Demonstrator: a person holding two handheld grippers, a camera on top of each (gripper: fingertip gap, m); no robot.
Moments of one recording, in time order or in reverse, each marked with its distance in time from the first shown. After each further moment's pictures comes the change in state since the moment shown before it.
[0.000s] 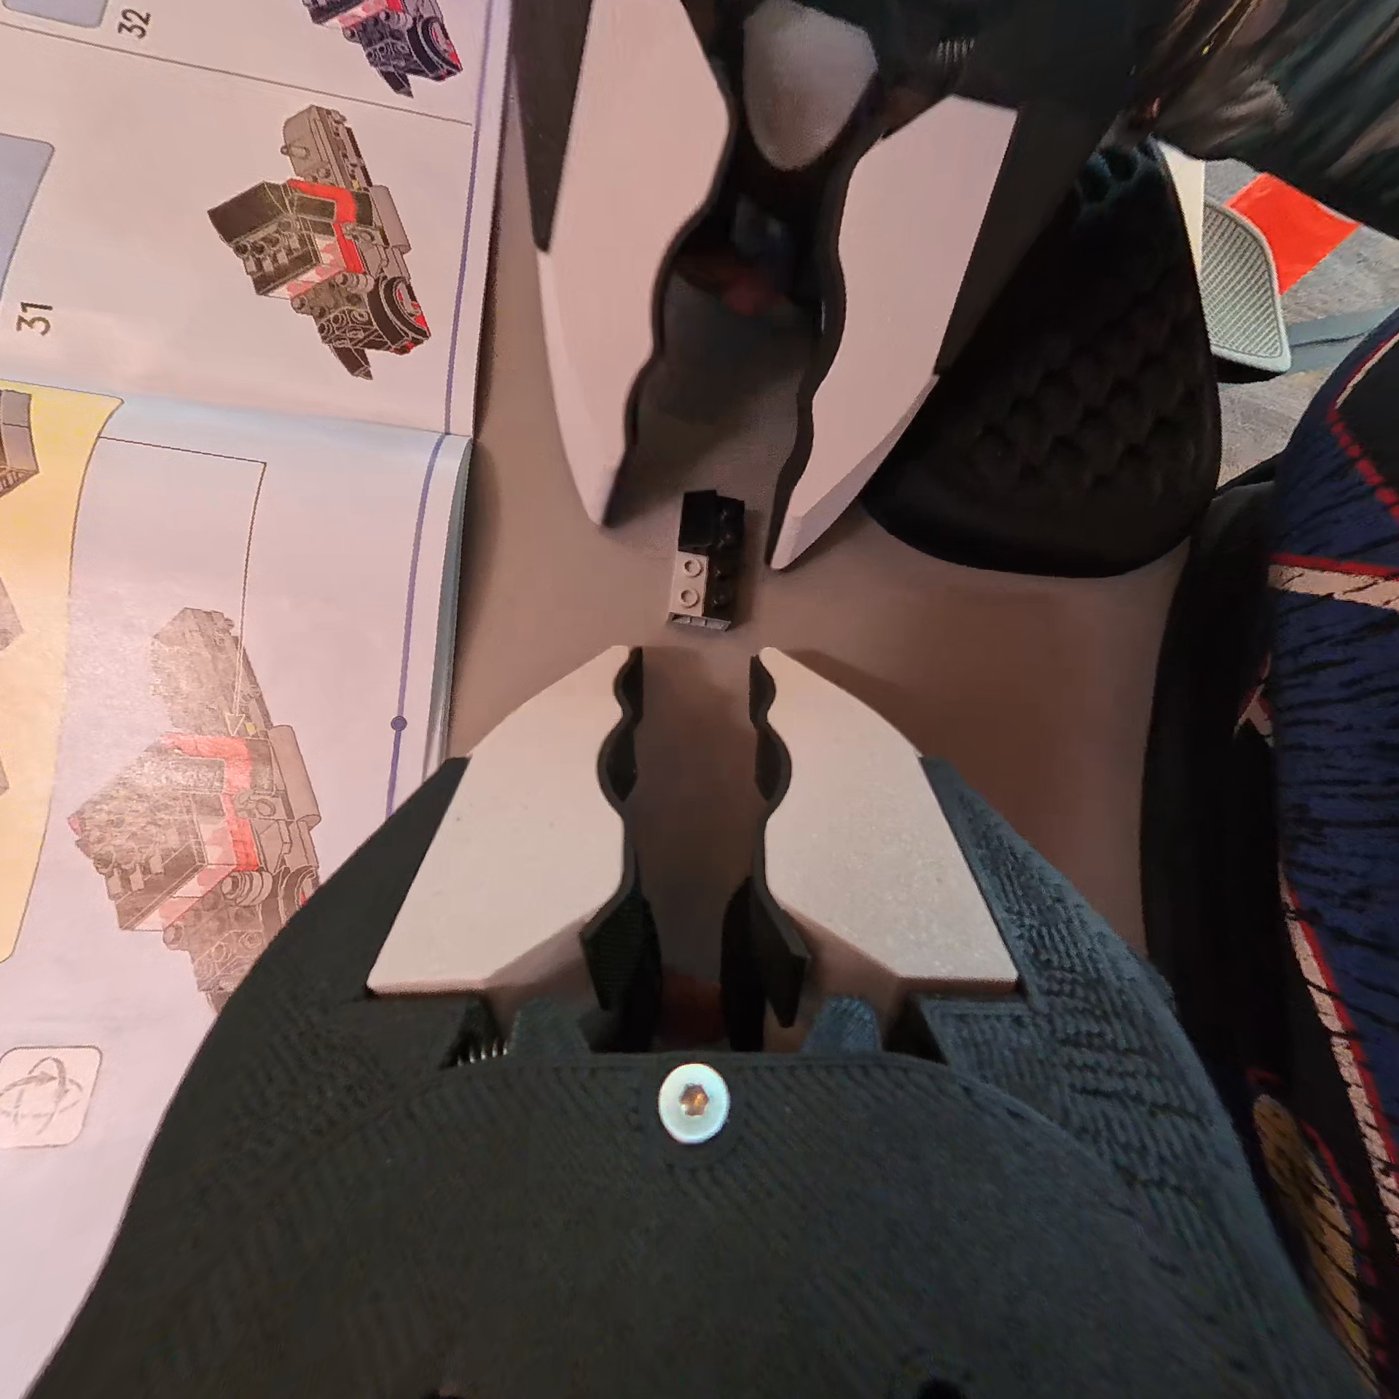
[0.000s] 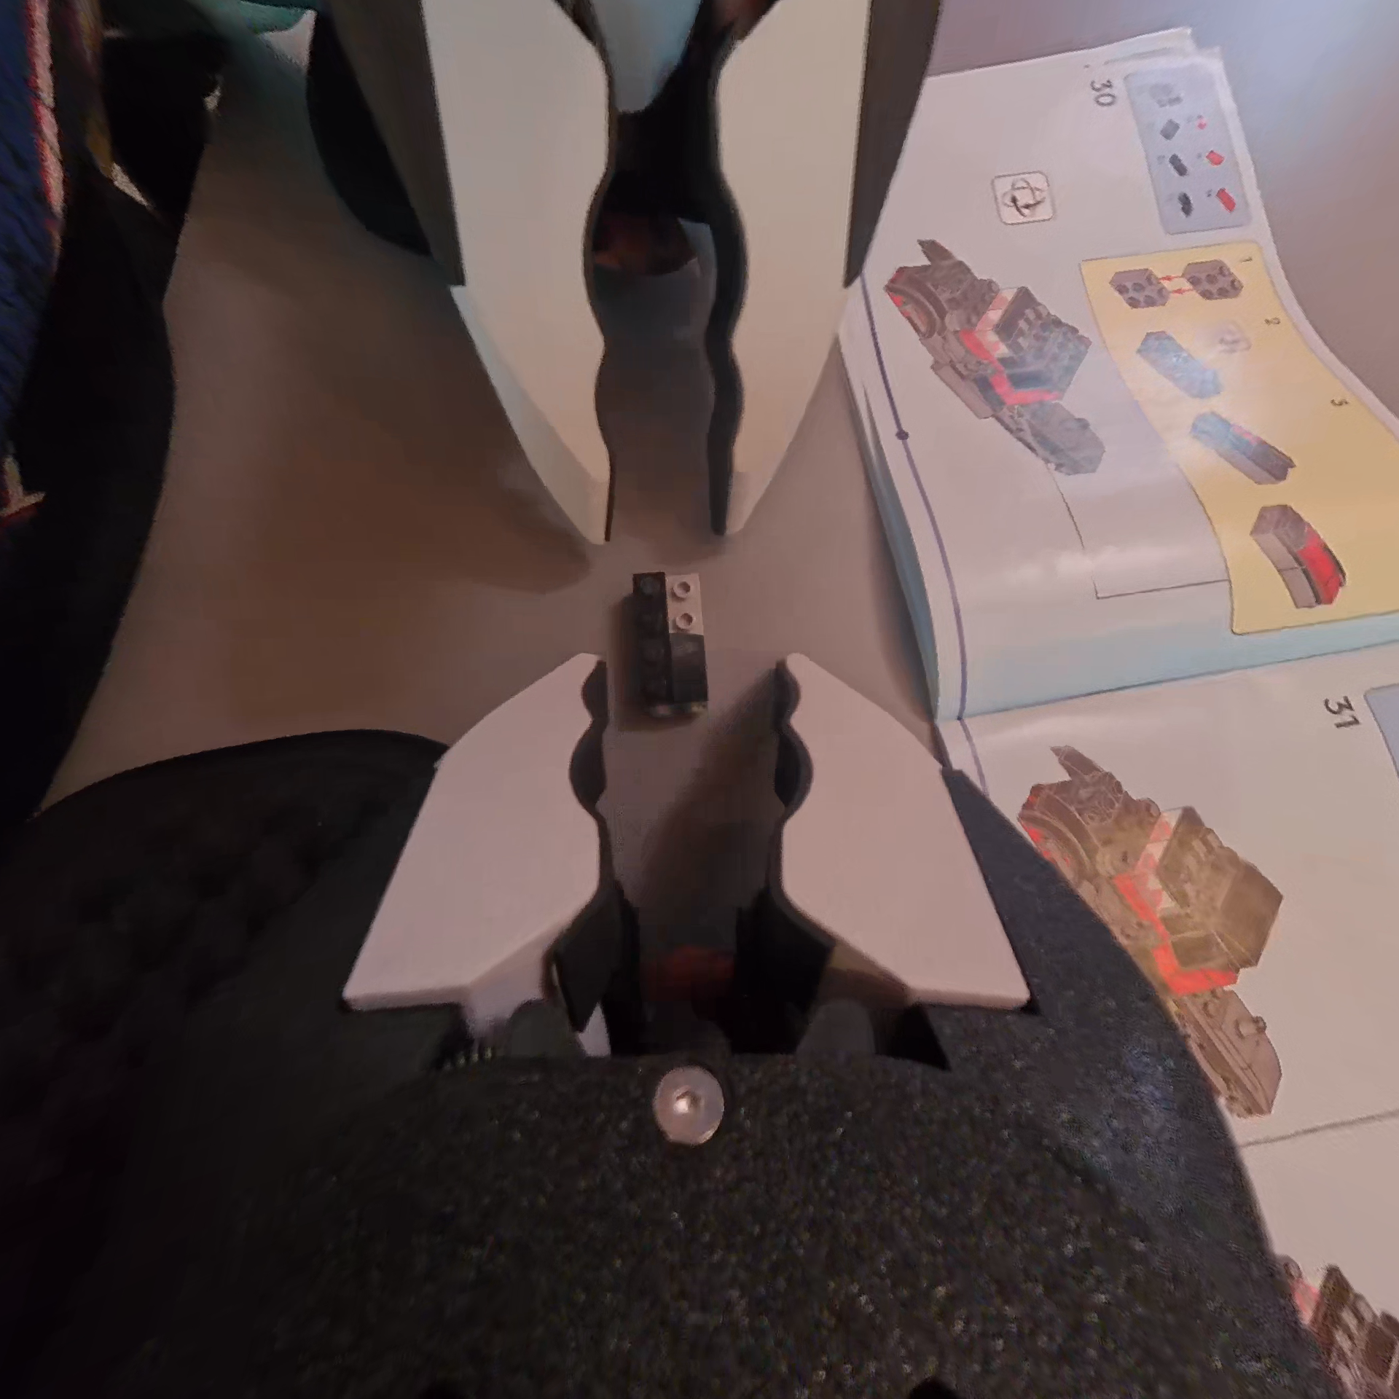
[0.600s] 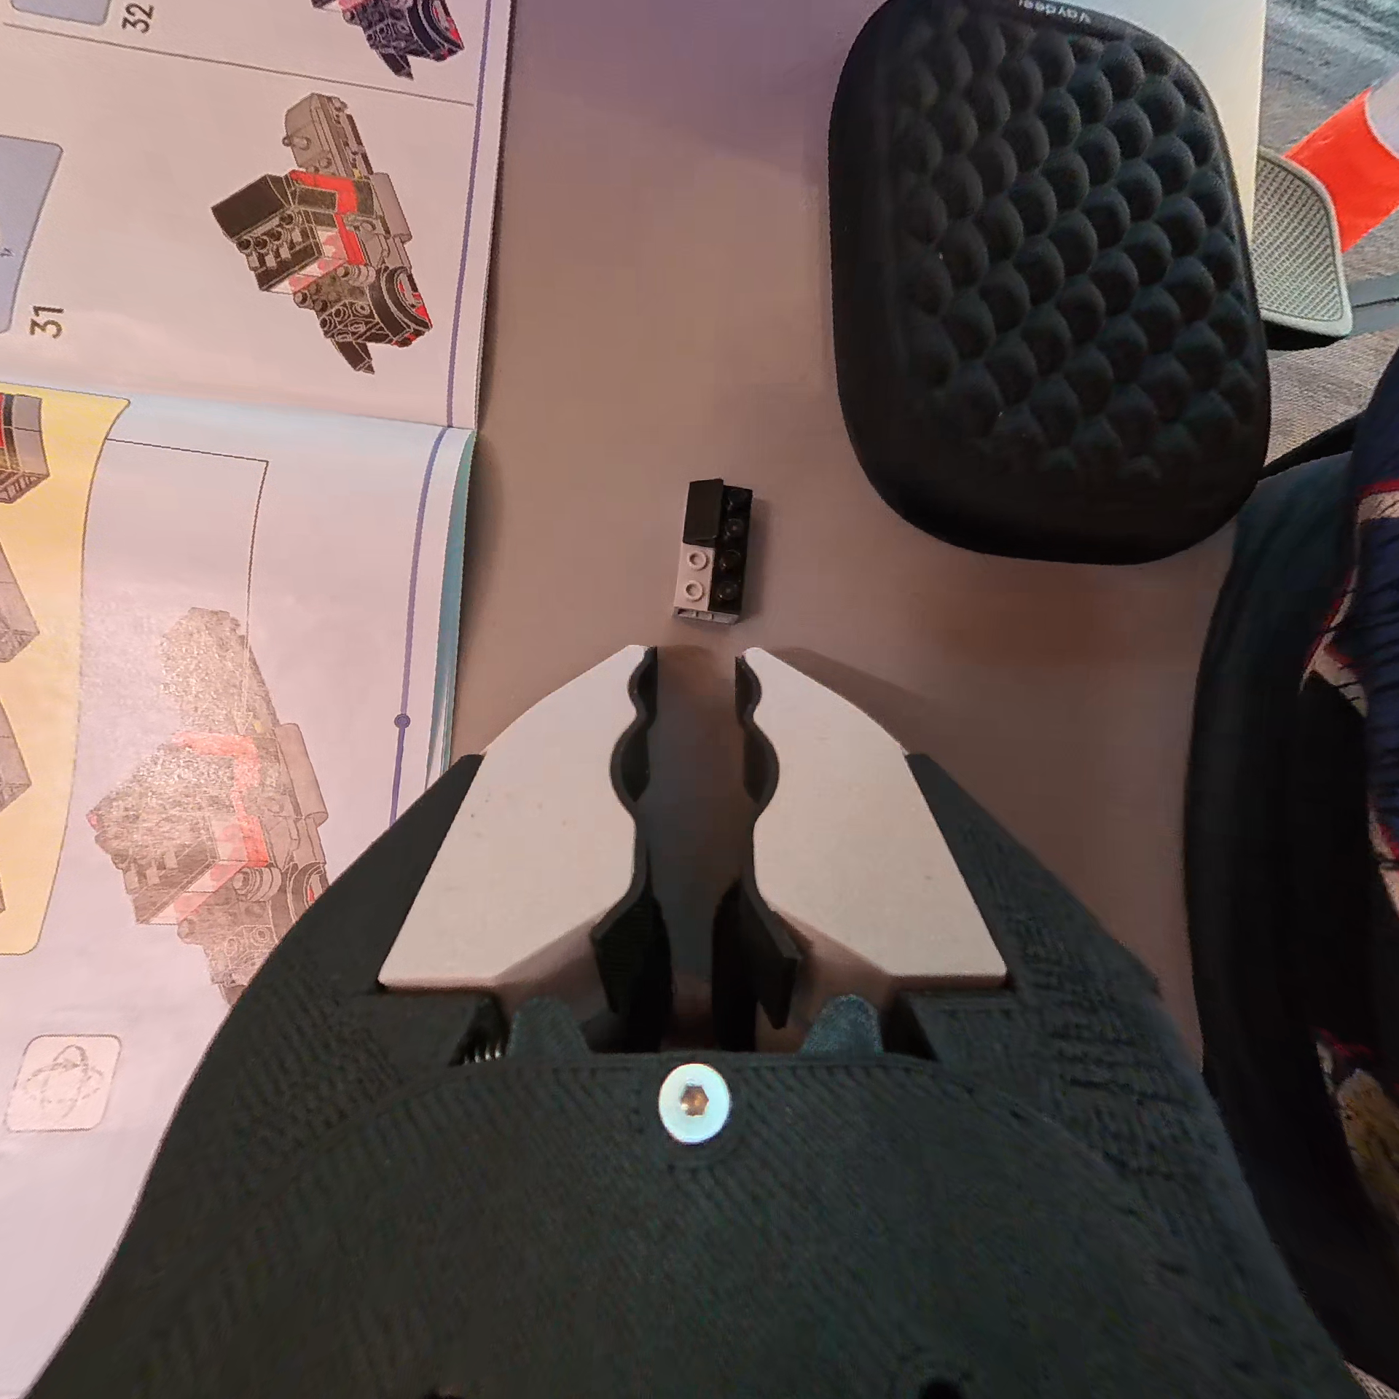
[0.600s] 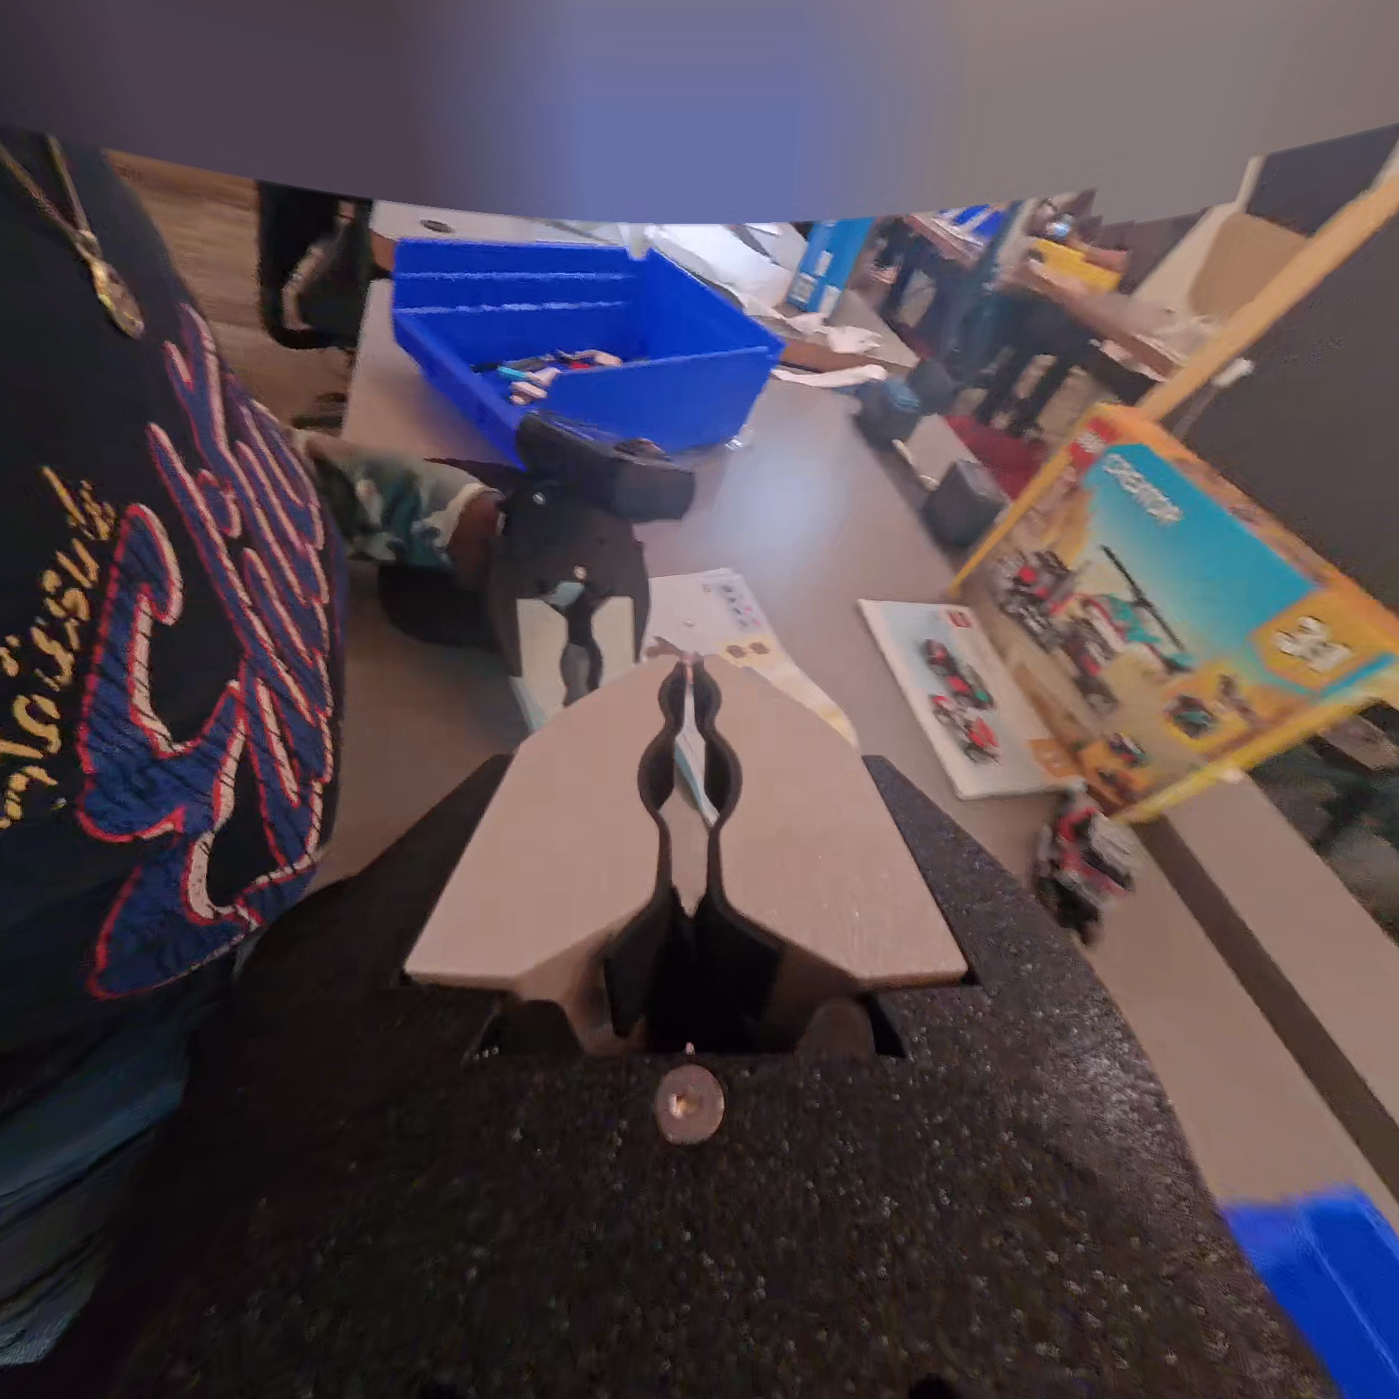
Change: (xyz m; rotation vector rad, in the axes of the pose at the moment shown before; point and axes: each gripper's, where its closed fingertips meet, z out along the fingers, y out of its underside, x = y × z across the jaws) left arm -0.001 0.003 0.003 -0.026 -0.037 0.029; right arm -0.019 -0.093 -0.184 0.443 0.417 -0.092
